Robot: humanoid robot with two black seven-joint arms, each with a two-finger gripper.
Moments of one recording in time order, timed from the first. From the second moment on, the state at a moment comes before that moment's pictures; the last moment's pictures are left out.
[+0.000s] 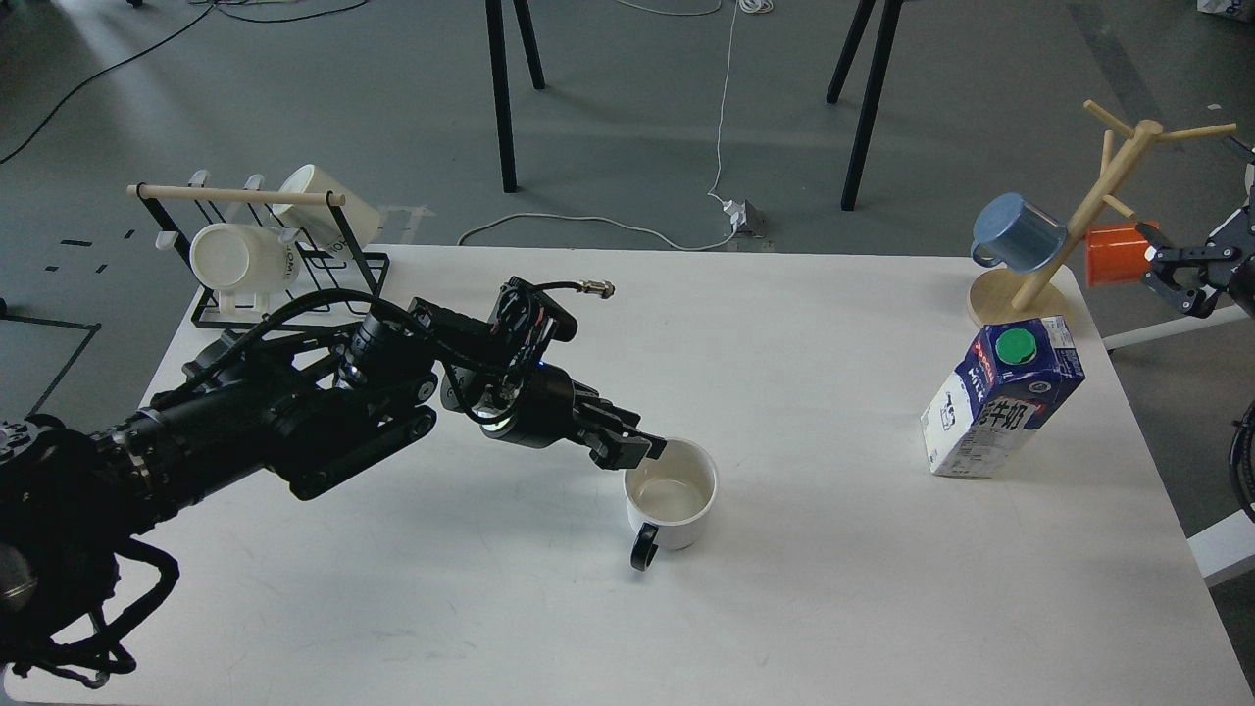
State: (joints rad) left arm -0.93 0.22 -0.28 -0.88 1.77 -0.49 -0.49; right arm 0.59 -0.73 0.87 0.68 0.02 0.49 0.05
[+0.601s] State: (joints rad) left arm -0.81 0.61 -0.41 -0.79 0.51 -0.49 -0.49; right arm 0.54 -0.86 0.91 0.80 0.51 0.49 0.03
